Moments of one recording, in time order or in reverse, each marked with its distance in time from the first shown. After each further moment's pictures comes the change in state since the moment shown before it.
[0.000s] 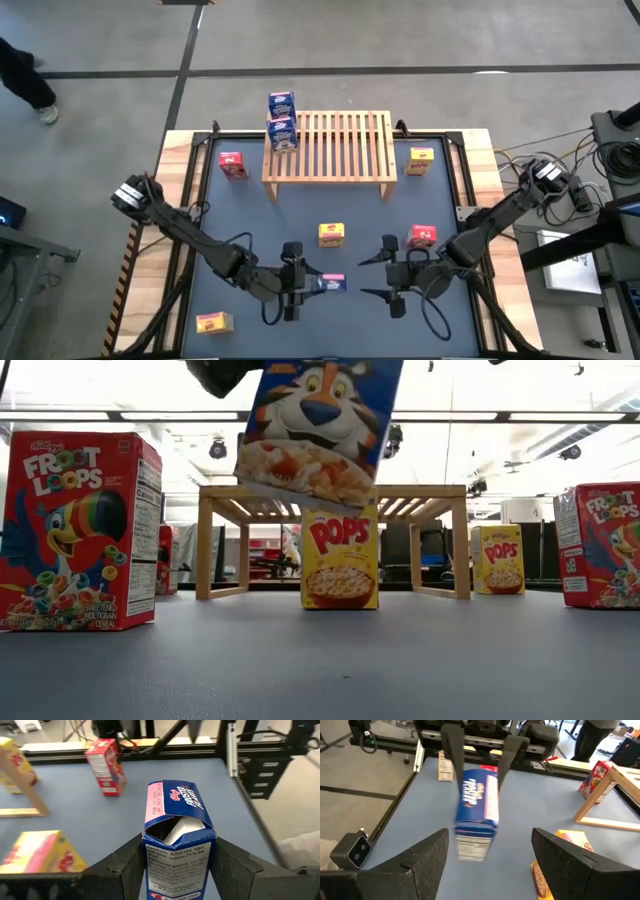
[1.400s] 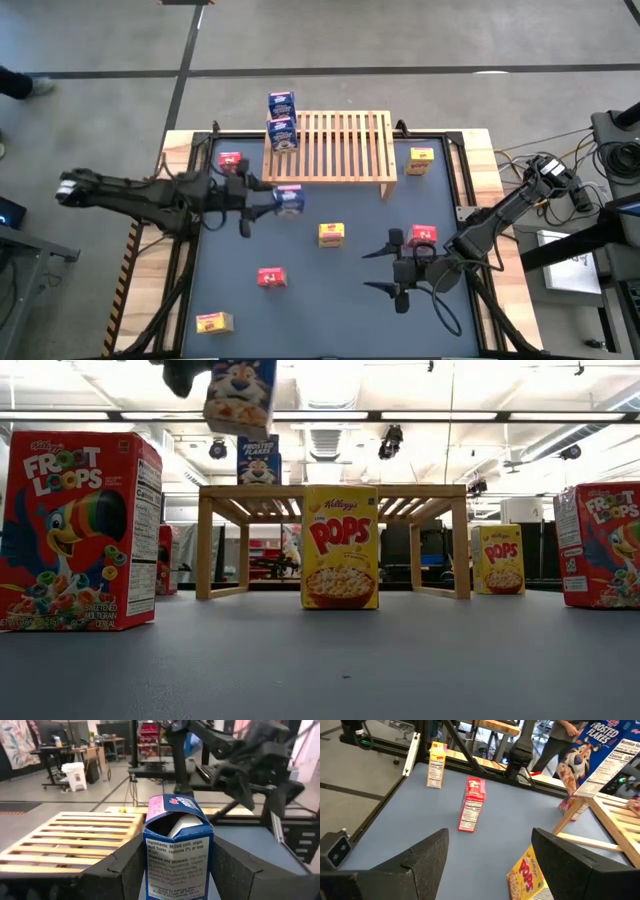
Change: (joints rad) left arm 0.494 -0.811 -0.363 -0.039 0.331 0.255; right arm 0.002 -0.063 0.000 -0.015 0.053 -0.131
